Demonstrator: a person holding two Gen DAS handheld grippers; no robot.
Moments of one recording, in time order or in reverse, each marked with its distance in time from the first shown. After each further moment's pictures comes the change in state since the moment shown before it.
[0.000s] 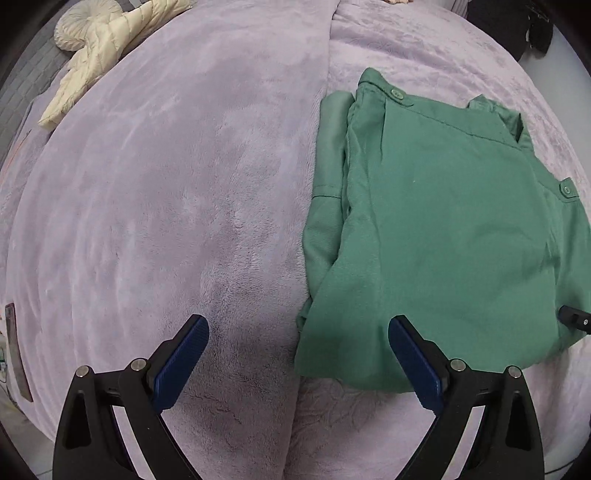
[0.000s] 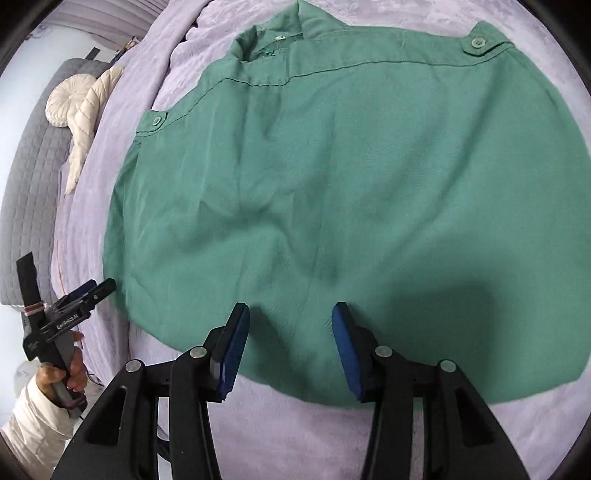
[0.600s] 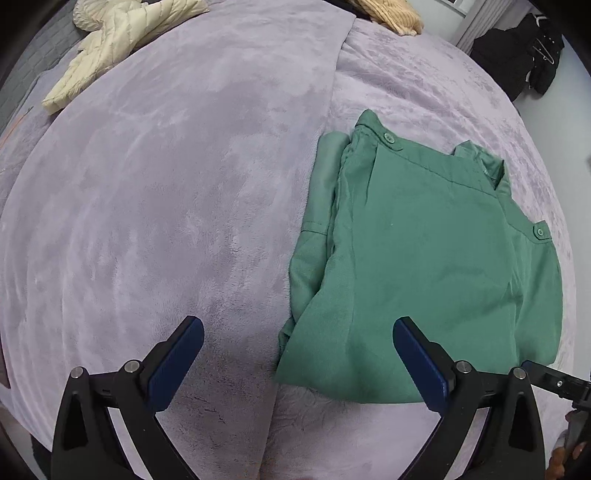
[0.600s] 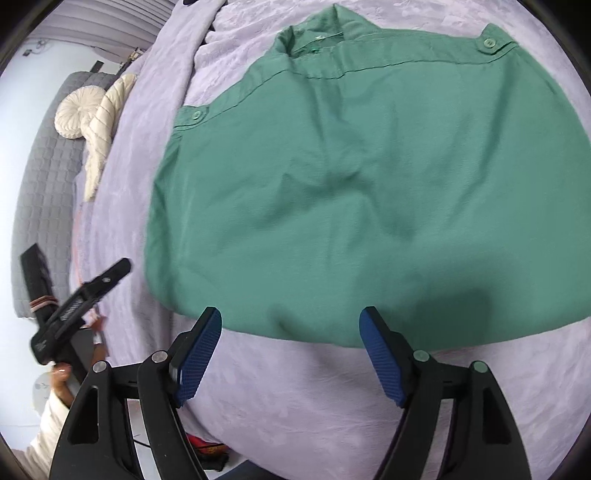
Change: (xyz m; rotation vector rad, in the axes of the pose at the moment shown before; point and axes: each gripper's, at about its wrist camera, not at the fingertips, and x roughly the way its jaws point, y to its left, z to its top) left arm -0.016 0.018 0.014 -0.083 -0.038 -0.088; right arm -0.005 0.047 -0.020 0.064 -0.015 0.093
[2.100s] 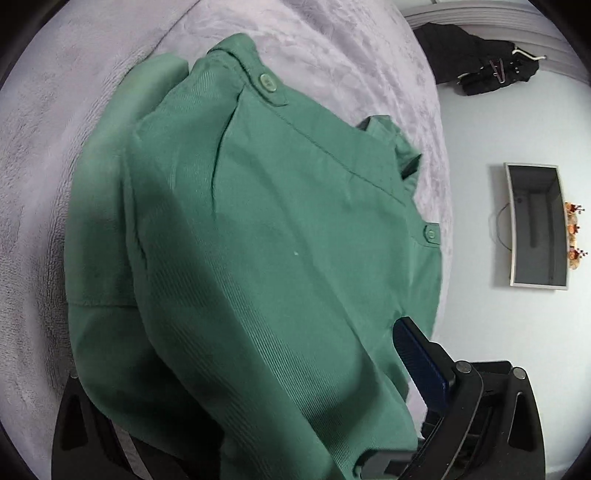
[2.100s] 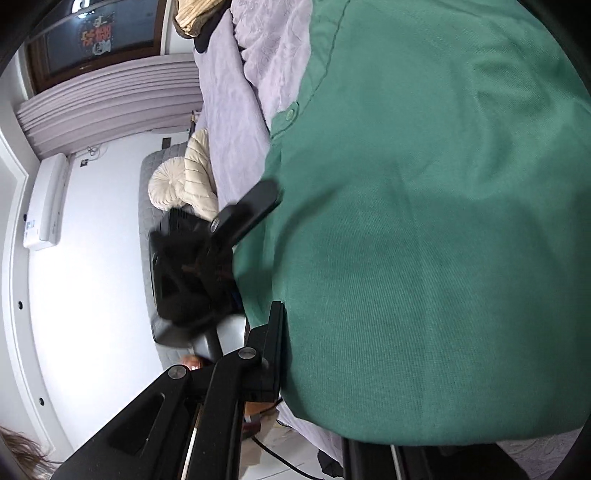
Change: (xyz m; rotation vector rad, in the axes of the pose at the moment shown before) left arm 0.108 -0.064 0.073 -0.072 0.345 -0.632; right arm 0.095 0.056 0.021 0.296 -0.038 0.589
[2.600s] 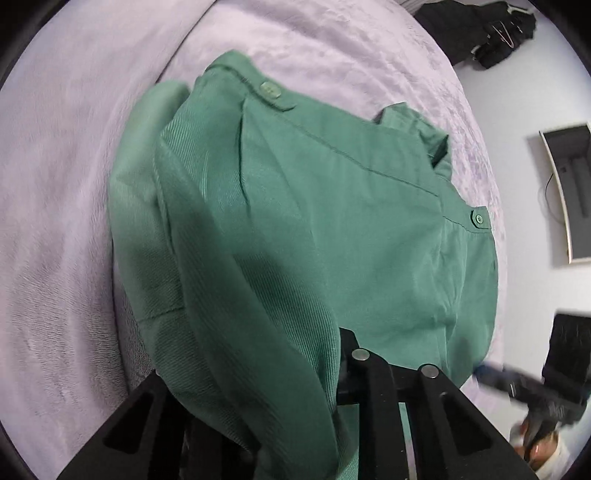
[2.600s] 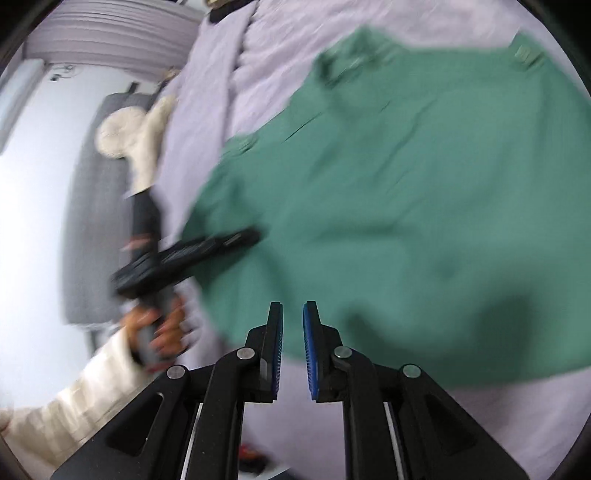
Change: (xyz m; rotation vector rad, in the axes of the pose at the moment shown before) left arm -0.003 -0.041 -0.015 0.152 -0.090 0.259; right arm -0.108 0.027 0.041 -0.322 -0.009 -0.469
